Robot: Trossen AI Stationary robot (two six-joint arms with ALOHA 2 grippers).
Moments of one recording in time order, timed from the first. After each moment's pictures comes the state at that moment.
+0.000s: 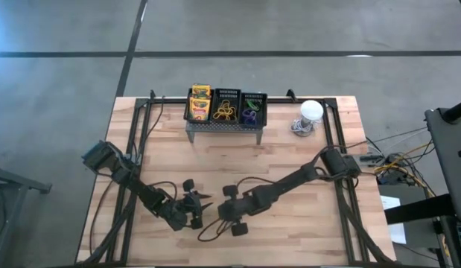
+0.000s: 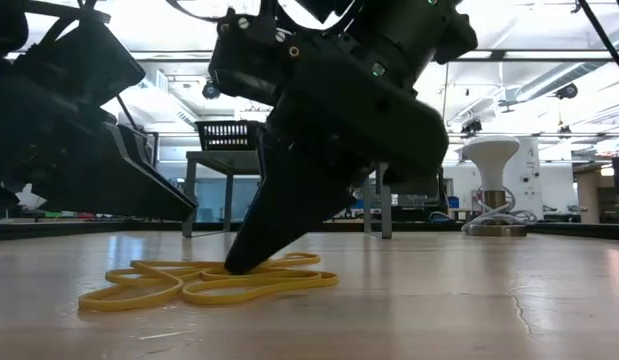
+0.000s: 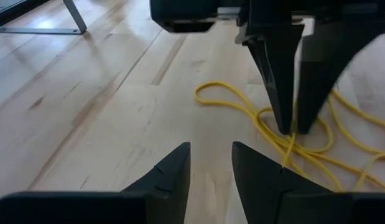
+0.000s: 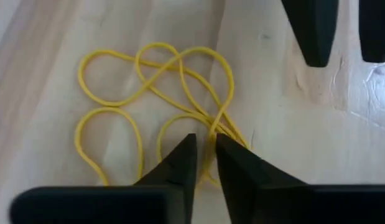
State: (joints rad) left arm -0.68 1.80 0.58 0.45 -0.82 -0.51; right arm 0.36 2.21 1.49 -0.24 0.12 0.12
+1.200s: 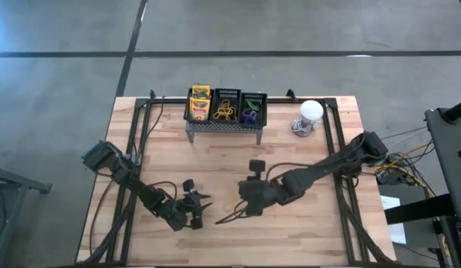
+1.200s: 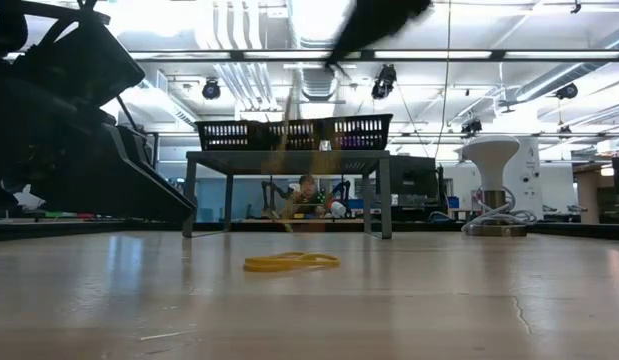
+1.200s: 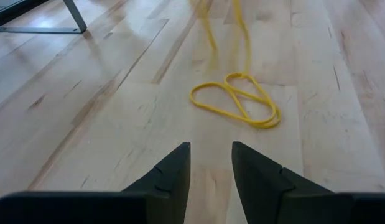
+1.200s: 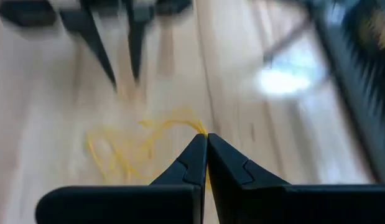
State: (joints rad) left arm -0.68 1.80 0.58 0.45 -0.82 -0.51; right arm 0.40 1.77 1.38 -0.55 0.58 0.20
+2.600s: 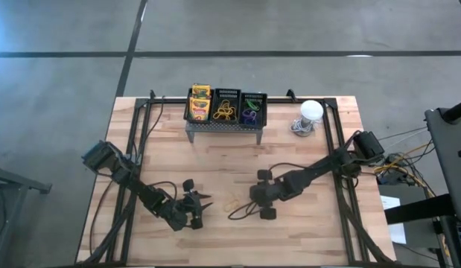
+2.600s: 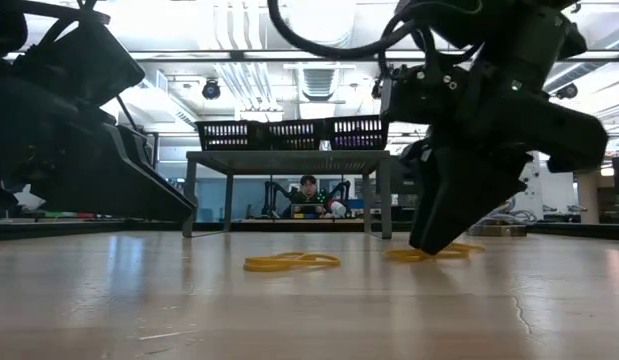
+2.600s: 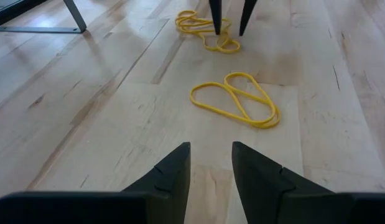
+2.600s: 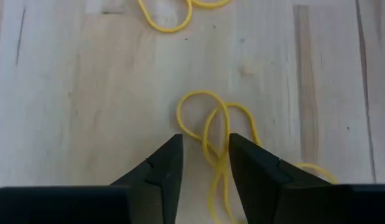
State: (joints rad) left arm -0.68 1.80 0.58 0.45 -0.81 -0.51; right arm 0.35 1.80 0.96 -0.26 0.18 0.31
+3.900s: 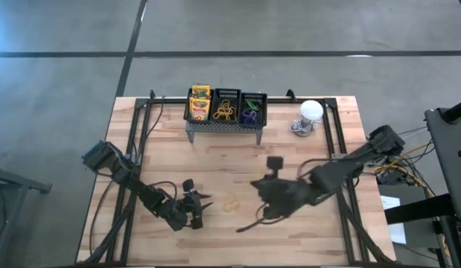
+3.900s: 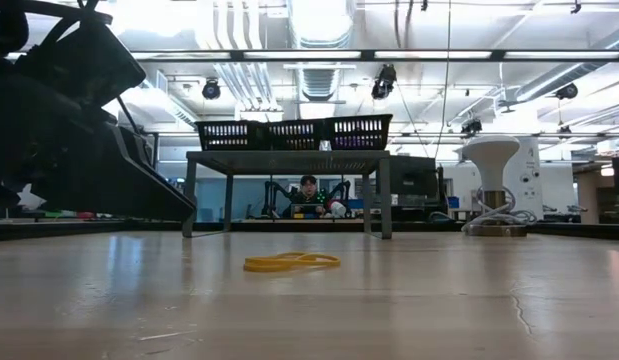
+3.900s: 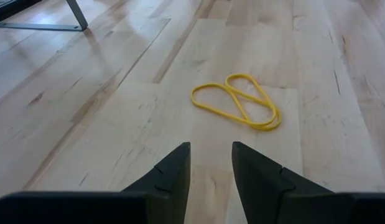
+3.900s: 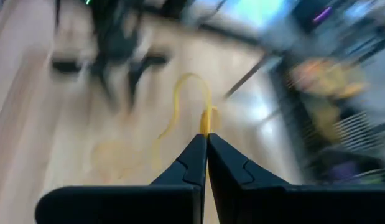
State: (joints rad) left arm -0.68 1.80 0.58 0.45 -0.82 -0.53; right arm 0.52 1.57 1.47 -0.74 0.69 0.20
